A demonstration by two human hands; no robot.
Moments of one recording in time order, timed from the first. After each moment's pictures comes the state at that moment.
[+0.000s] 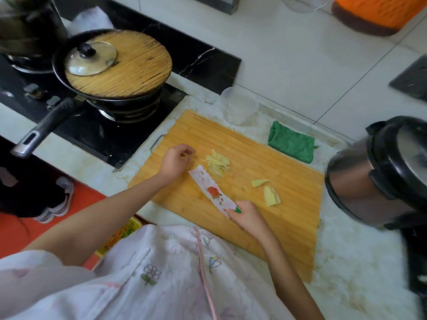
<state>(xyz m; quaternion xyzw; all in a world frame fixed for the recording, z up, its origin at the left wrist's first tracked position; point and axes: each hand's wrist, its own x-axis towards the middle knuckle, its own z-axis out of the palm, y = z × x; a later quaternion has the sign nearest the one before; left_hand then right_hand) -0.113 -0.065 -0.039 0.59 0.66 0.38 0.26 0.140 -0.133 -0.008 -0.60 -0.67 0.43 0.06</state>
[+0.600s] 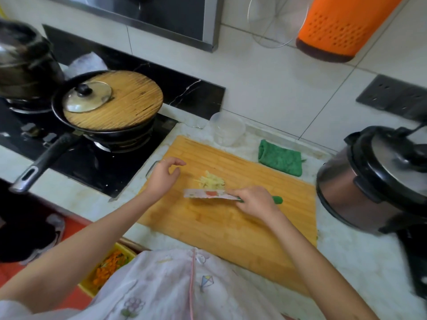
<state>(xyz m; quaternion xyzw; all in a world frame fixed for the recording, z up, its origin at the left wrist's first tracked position) -0.132 -0.066 -0.007 0.58 0.64 0.42 0.28 0.149 -0.058 0.022 -0.45 -0.89 0.05 -0.05</state>
